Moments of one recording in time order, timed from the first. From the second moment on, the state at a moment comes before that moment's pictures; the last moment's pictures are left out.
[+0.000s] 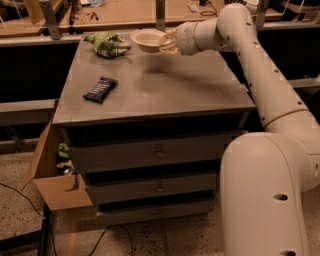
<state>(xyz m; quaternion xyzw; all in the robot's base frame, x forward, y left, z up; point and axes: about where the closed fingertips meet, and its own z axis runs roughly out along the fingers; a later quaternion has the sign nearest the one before) 0.857 -0.025 0.922 -0.75 0.35 -0.11 0.55</state>
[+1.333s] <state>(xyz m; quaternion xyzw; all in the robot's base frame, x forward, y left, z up) 0.795 0.016 0.912 -0.77 0.31 -0.04 0.55</state>
